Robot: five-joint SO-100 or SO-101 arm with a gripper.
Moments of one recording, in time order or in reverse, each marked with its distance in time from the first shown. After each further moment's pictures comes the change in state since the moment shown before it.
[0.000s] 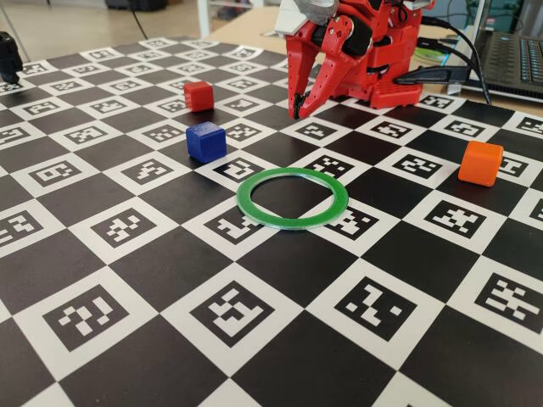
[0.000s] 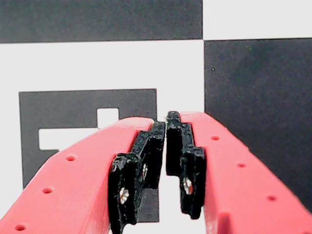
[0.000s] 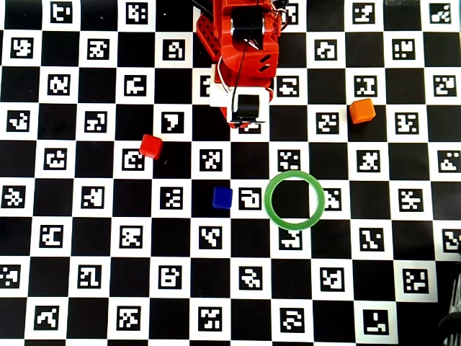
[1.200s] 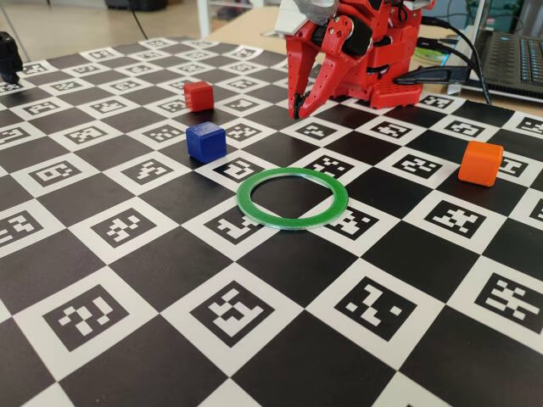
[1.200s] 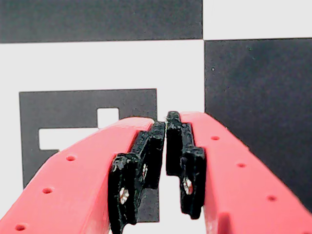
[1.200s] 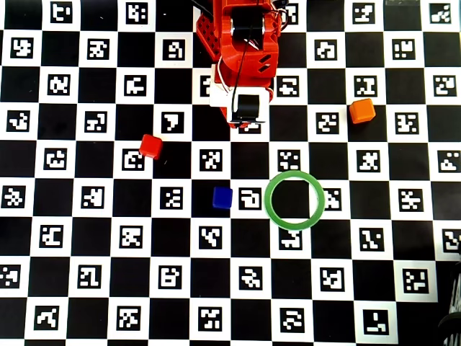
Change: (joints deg) arm 0.6 0.0 0.0 0.0 -0.4
